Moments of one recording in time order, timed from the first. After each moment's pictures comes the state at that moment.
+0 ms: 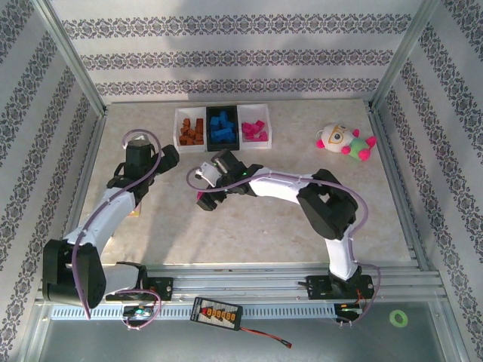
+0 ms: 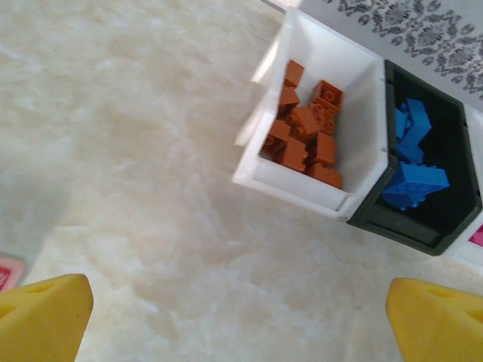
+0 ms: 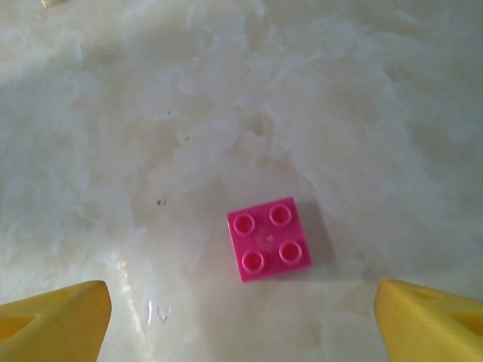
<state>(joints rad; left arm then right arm) -0.10 1.23 0.80 -0.21 -0.09 -0.57 0.82 2.03 1.37 -0.23 -0.33 -0.14</state>
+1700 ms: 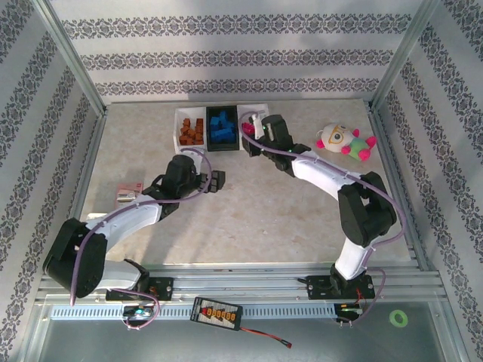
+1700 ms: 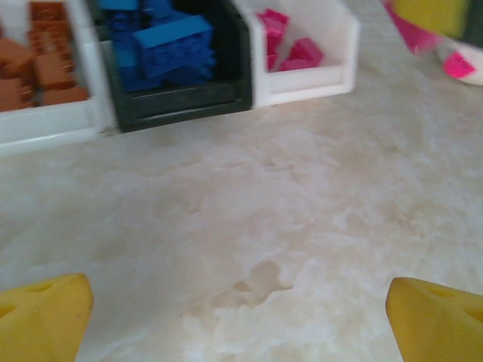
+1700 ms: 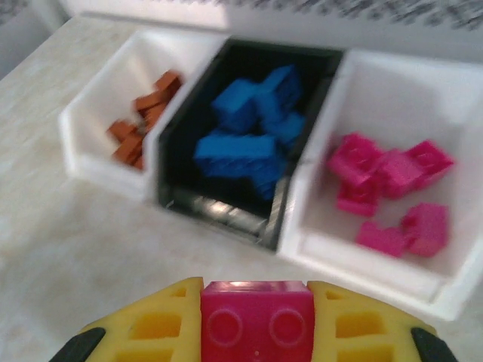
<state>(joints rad) -0.50 1.35 0.71 0.09 0.00 -0.27 0.49 1.79 1.27 -0.02 -0.08 0.21</state>
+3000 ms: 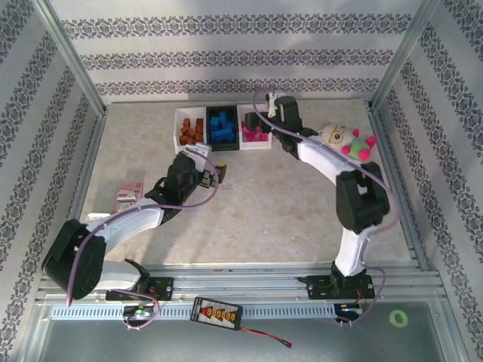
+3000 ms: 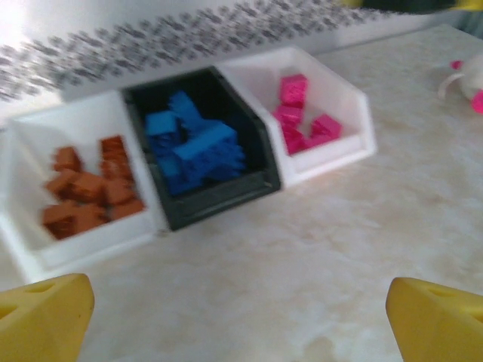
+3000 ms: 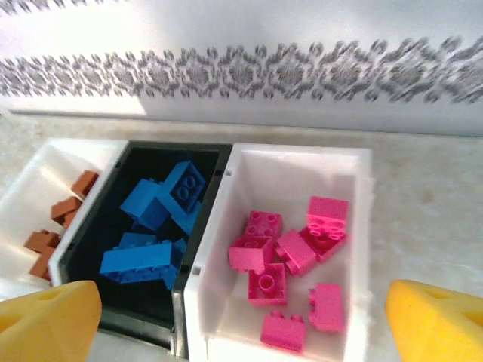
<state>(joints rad) -0.52 1.31 0.69 0.25 -0.22 -0.04 0.37 1.83 1.37 0.02 -0.04 0.23</state>
